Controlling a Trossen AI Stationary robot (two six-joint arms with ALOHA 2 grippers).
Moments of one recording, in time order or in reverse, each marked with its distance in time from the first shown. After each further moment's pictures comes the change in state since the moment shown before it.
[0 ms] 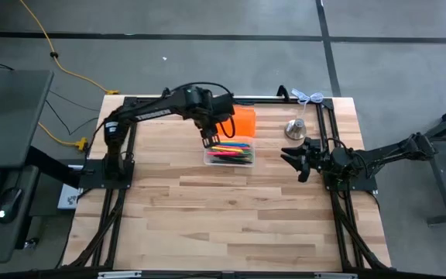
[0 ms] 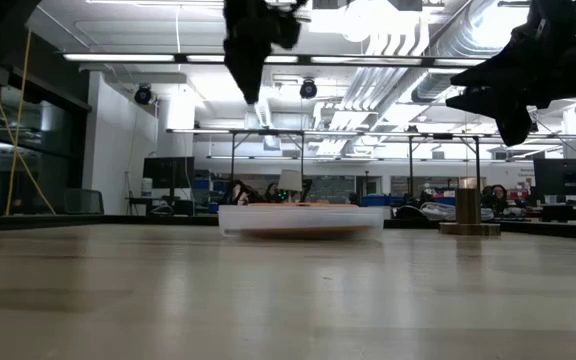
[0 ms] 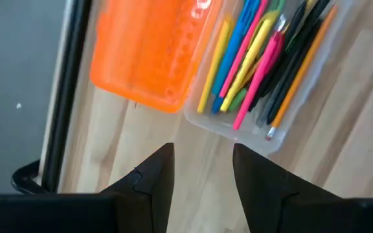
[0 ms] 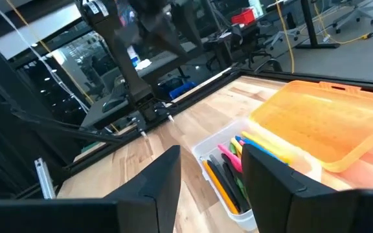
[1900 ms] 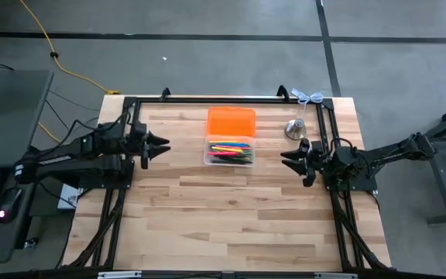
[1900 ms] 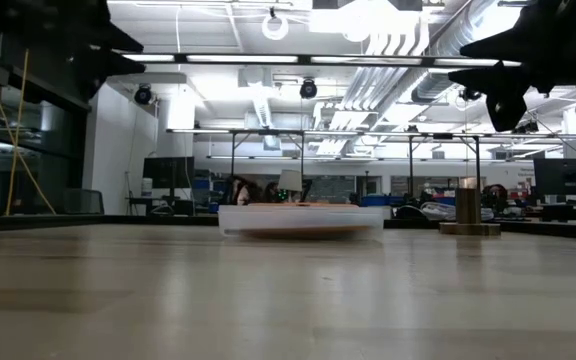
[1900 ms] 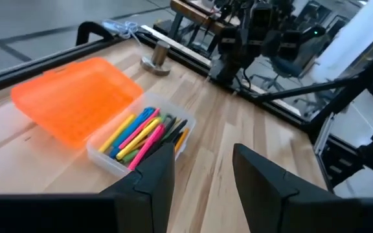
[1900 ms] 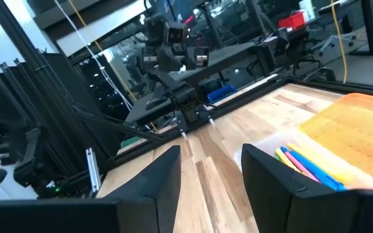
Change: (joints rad) left arm -0.001 -1.583 -1.599 1.117 0.292 -0.366; right arm 0.000 -0.002 0.000 0.095 -0.163 -0.057
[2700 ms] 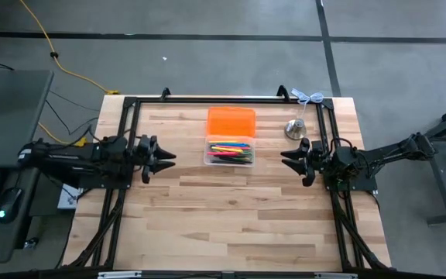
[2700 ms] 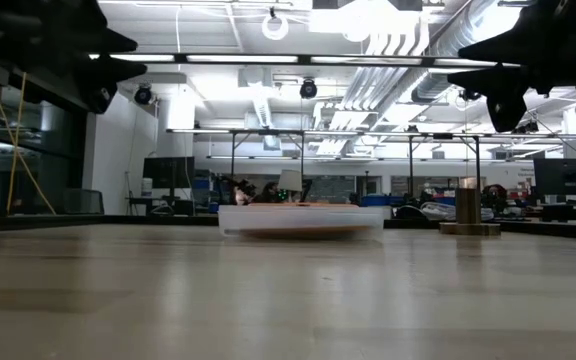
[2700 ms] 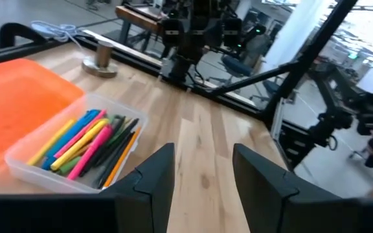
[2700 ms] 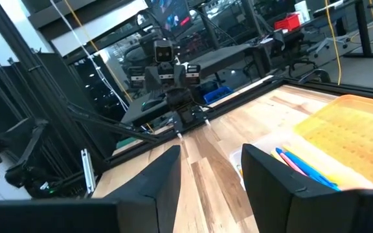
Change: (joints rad) left arm -0.226 -0.008 -0.217 0.338 -0.041 0.008; right arm 0.000 0.000 0.000 -0.002 0.019 -0.005
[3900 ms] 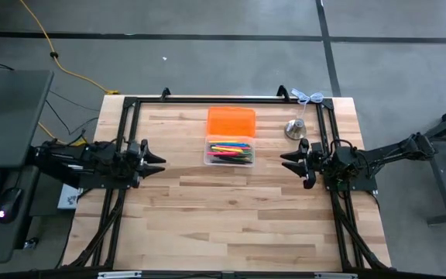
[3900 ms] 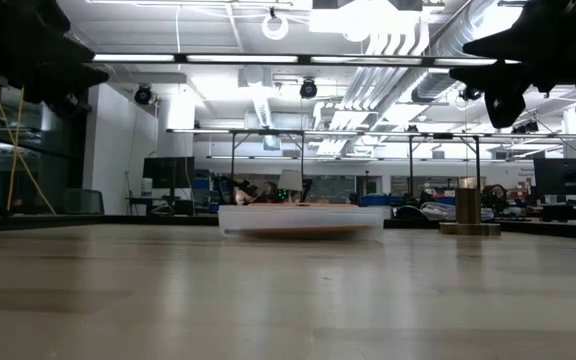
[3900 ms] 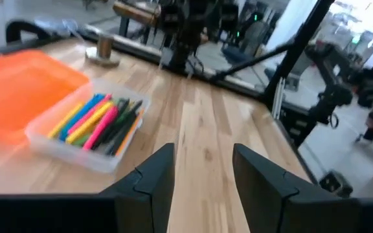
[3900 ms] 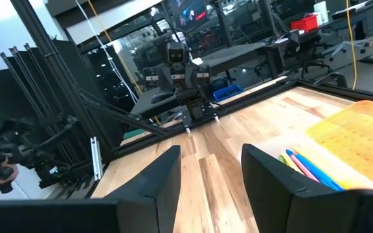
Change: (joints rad) left arm -0.186 -0.336 -0.033 -0.327 -0.181 0.035; right arm 0.000 0.000 0.000 0.003 -0.061 -0.055
